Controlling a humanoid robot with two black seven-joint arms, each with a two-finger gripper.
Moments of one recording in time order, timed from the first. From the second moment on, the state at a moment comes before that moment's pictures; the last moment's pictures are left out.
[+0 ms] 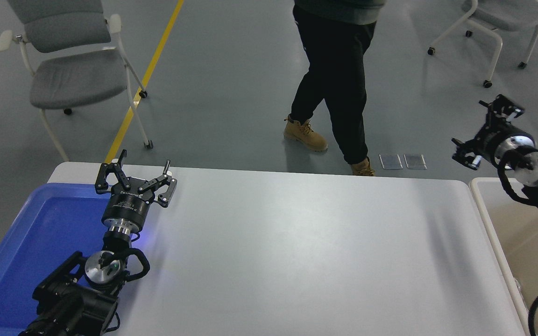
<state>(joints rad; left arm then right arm) -0.46 0.07 -1.19 -0.58 -0.22 -0.67 -0.15 0.82 -0.46 0.69 0.75 0.12 -0.02 -0.09</state>
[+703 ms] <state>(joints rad) -0.46 0.07 -1.19 -0.58 -0.22 -0.67 -0.15 0.61 -0.16 1.03 0.75 0.13 0.22 -0.08</state>
